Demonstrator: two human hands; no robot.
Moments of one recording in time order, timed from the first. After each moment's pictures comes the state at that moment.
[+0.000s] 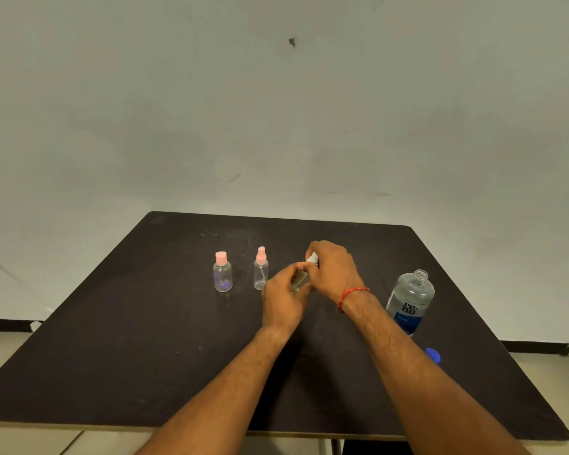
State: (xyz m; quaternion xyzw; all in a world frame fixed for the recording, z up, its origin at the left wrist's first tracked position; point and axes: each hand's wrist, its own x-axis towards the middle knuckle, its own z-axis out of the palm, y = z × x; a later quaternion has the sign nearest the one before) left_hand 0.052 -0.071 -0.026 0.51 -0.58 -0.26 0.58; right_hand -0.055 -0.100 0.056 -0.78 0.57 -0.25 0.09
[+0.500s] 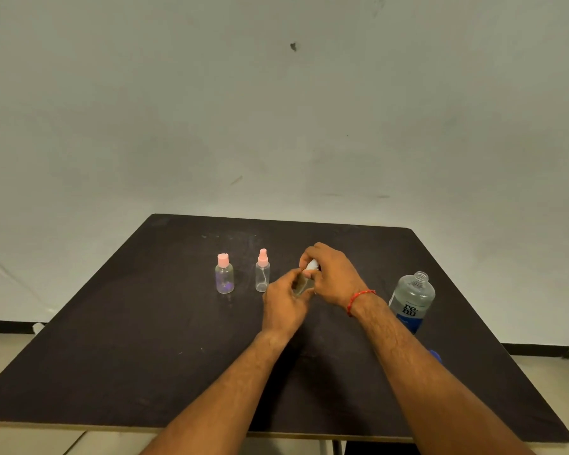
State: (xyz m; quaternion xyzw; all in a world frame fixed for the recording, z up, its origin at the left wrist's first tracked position) left_hand 0.055 -0.068 -0.028 0.55 -0.59 -0.24 0.54; right_hand -0.063 -0.094 0.056 -0.82 0.49 -0.25 0.14
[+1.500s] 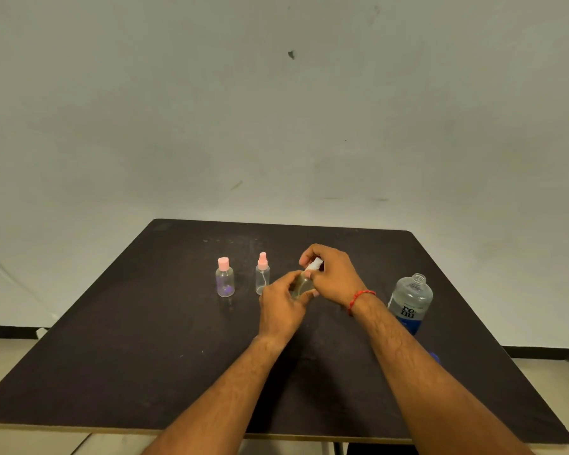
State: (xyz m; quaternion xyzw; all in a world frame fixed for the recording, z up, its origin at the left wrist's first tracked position) left_hand 0.057 -0.059 -0.015 0.55 -0.60 -0.21 0.54; right_hand -0.063 -0.090 0.063 -0.75 0.51 -0.33 0.27
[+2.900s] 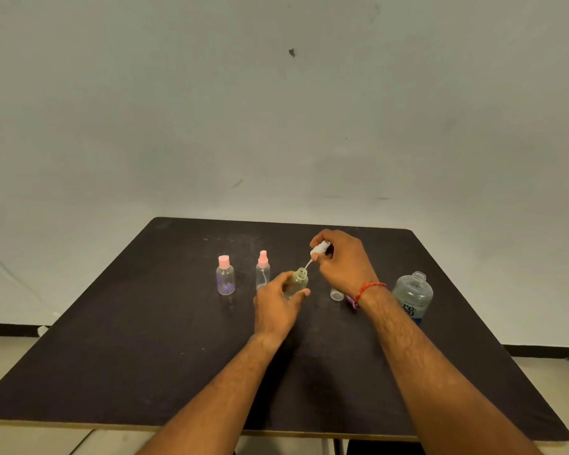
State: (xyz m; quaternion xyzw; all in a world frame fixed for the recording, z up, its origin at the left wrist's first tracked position) left_hand 0.067 -0.062 -0.026 0.61 -0.56 -0.22 0.52; right_hand -0.070 -0.088 0.082 -0.76 0.52 -0.36 0.14
